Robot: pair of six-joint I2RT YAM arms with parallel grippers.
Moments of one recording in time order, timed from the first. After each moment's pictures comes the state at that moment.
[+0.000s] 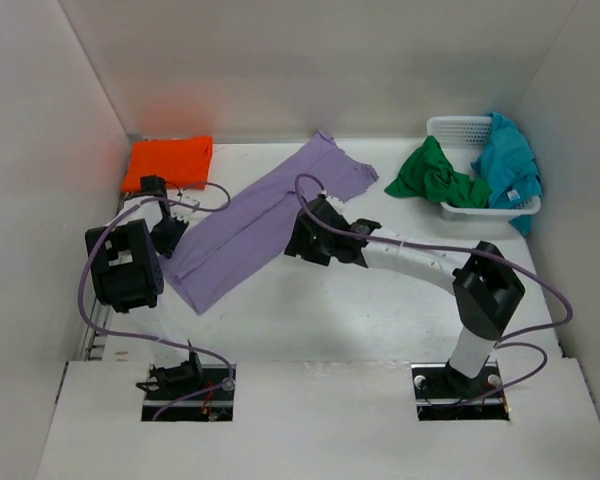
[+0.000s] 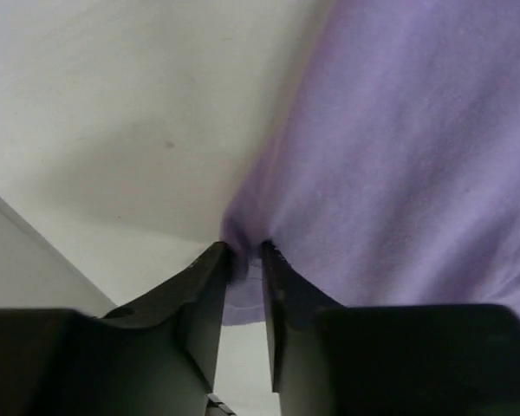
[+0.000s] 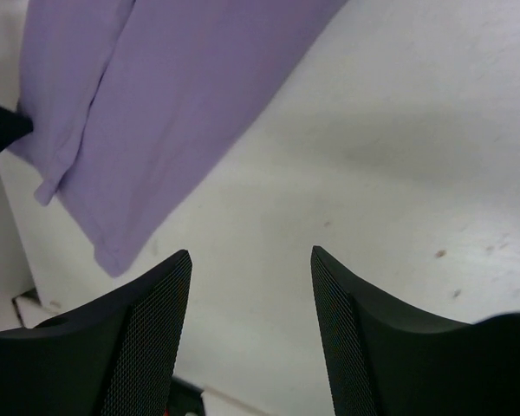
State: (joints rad) left arm 0.22 1.86 1.21 -0.67 -0.05 0.62; right arm 0.86 1.75 1.29 -0.37 0.16 1.00
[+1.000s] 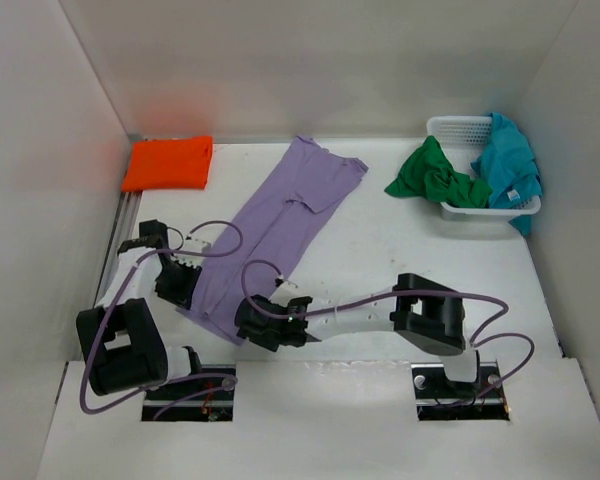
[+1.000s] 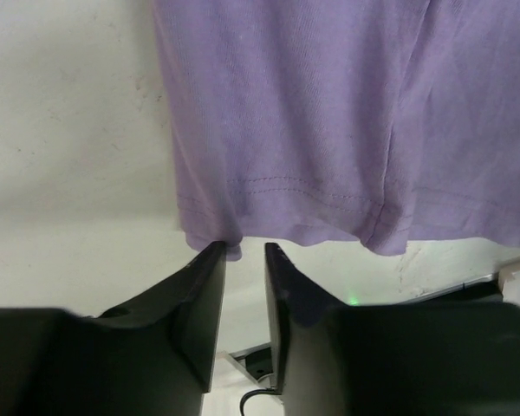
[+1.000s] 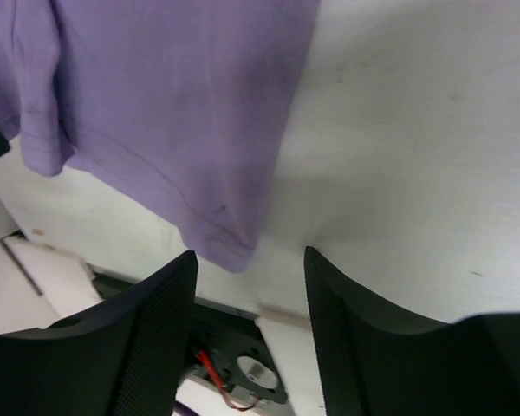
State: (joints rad) left arm 0.22 1.32 0.77 -0.91 0.18 0.59; right arm 1.37 2.00 1.33 -0.35 0.31 1.64
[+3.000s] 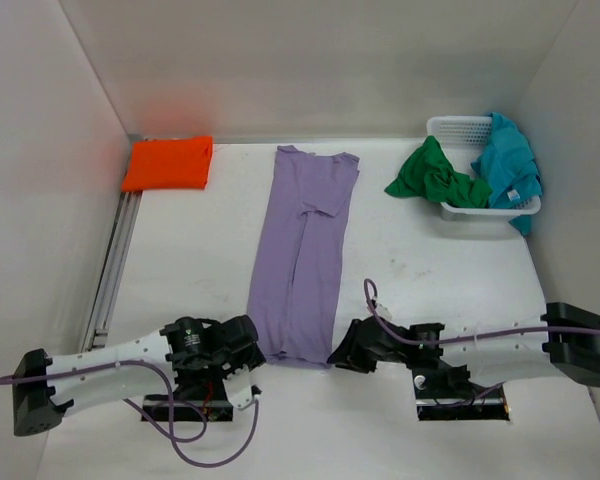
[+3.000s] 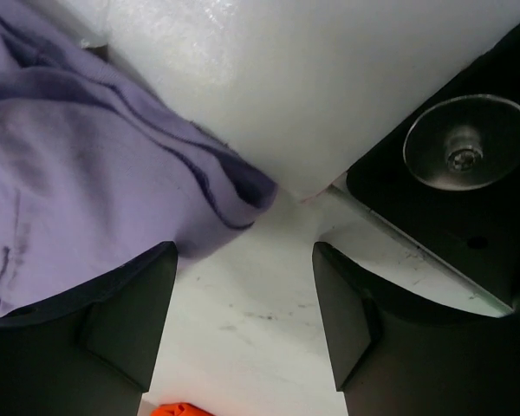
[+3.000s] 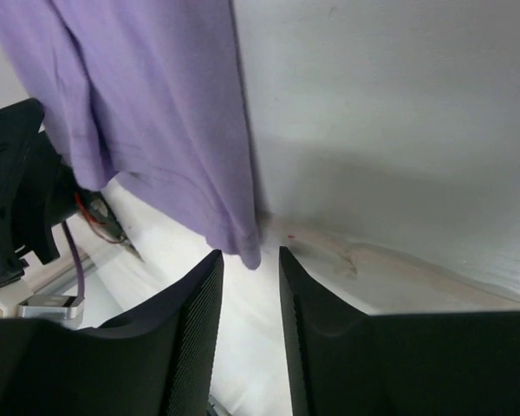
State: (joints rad) left arm -1.19 0.62 0.36 -0.98 0.00 1.43; right arm 1.33 1.10 0.30 -0.02 0.12 1.61
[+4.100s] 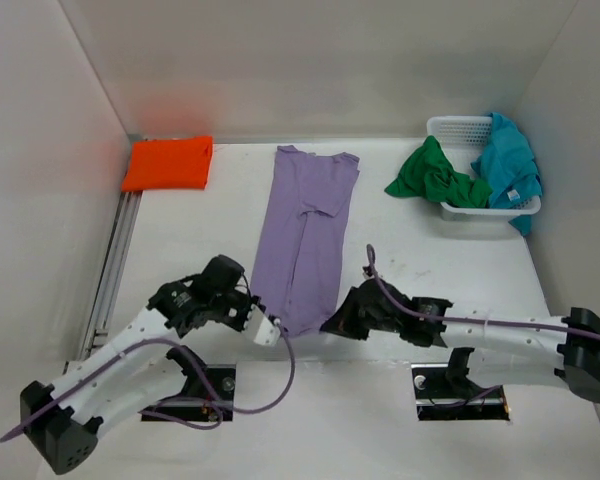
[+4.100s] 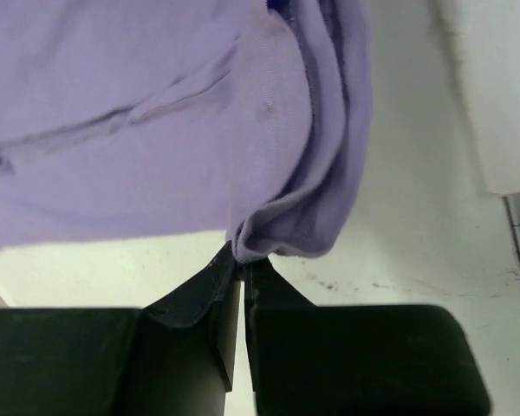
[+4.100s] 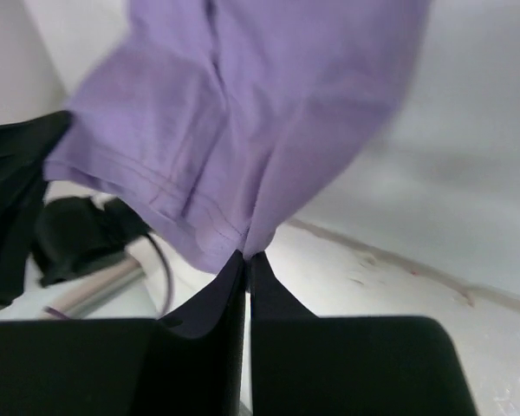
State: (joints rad) left arm -0.77 0.74 0.61 -0.90 0.24 1.30; right arm 1.16 1.11 0.51 -0.14 0.05 1.46
